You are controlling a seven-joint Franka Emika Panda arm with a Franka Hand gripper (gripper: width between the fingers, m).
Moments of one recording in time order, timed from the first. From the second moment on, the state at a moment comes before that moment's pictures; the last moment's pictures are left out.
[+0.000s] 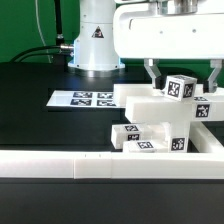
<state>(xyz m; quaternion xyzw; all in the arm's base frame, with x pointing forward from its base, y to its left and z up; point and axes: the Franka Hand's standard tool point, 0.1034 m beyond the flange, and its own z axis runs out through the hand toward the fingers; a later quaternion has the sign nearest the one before) 0.633 0.089 0.113 -0.96 0.26 -0.01 0.07</state>
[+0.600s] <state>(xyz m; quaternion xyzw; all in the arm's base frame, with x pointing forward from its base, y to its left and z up) 0.635 0.089 0.112 -1.00 -0.02 -0.02 0.04</state>
